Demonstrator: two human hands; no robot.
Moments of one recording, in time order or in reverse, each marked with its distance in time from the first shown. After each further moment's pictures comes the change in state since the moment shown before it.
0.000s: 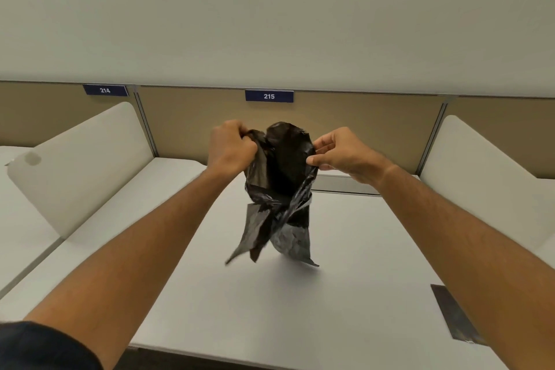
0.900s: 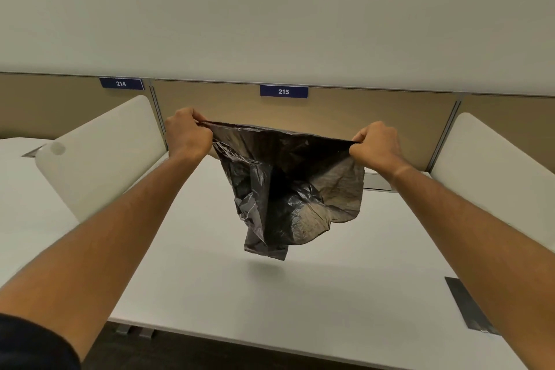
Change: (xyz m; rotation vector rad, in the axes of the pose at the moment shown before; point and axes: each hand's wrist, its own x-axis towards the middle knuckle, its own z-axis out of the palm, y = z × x) left_hand 0.012 -0.073 -0.087 0.035 0.237 -0.210; right_hand -0.011 -0.002 0.020 -0.515 0.483 -0.020
